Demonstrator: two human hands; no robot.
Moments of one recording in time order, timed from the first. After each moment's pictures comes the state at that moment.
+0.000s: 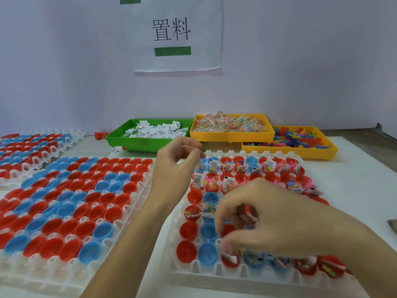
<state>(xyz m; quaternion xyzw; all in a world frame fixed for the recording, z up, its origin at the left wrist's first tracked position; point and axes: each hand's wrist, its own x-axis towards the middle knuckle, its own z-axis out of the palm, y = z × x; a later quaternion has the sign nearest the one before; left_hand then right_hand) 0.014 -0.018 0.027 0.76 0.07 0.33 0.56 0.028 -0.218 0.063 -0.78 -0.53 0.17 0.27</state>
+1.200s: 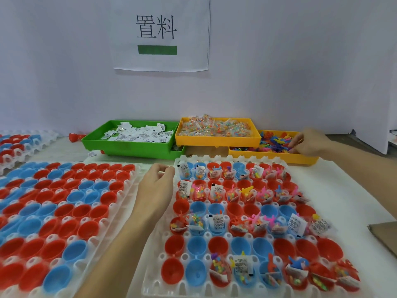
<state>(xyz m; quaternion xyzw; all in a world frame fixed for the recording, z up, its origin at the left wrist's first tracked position) 0.031 0.000 -0.005 0.76 0.25 0.21 0.57 0.304 -0.297 0.018 -0.97 -0.07 -0.02 0.24</state>
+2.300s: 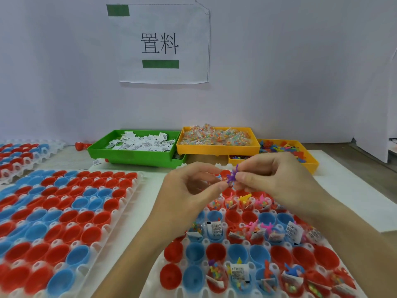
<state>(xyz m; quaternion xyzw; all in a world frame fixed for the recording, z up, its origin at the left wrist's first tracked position) 0.010 -0.043 0.025 0.78 -0.07 0.23 0.58 0.085 -0.230 0.057 -0.75 -0.30 0.07 0.59</state>
